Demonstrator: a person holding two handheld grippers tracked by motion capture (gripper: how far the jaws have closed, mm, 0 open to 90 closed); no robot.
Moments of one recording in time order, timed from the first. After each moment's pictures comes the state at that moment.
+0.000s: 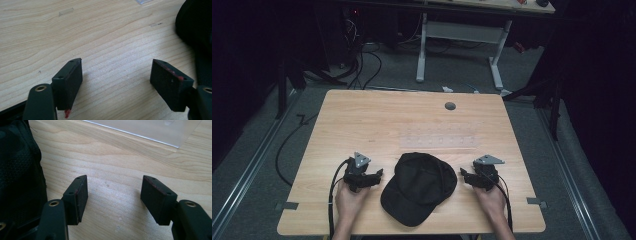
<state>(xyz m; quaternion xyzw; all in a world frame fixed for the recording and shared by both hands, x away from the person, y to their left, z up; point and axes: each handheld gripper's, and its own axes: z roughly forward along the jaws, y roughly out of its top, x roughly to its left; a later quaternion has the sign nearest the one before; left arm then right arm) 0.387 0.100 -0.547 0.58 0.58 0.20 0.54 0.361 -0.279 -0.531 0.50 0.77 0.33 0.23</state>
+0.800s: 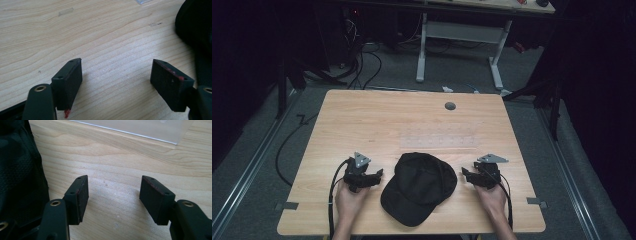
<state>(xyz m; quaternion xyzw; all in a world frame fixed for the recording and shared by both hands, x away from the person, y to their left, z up) 0.387 0.100 -0.547 0.58 0.58 0.20 0.54 0.362 -0.286 -0.528 0.52 0.76 0.34 0.20</state>
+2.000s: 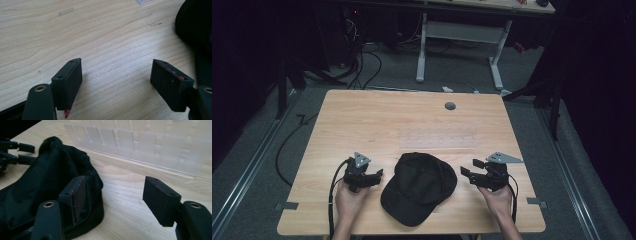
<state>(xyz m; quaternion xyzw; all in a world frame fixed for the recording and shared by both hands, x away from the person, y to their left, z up) 0.387 0.100 -0.547 0.58 0.58 0.20 0.54 0.335 -0.285 -0.474 0.48 0.75 0.44 0.16</state>
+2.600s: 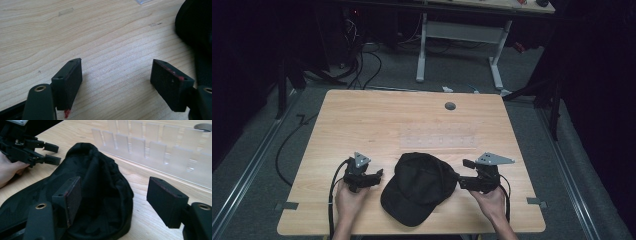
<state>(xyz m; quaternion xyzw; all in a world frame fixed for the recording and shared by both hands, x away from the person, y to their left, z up) 0.387 0.100 -0.547 0.58 0.58 0.20 0.54 0.326 -0.253 -0.457 0.42 0.77 0.45 0.14</state>
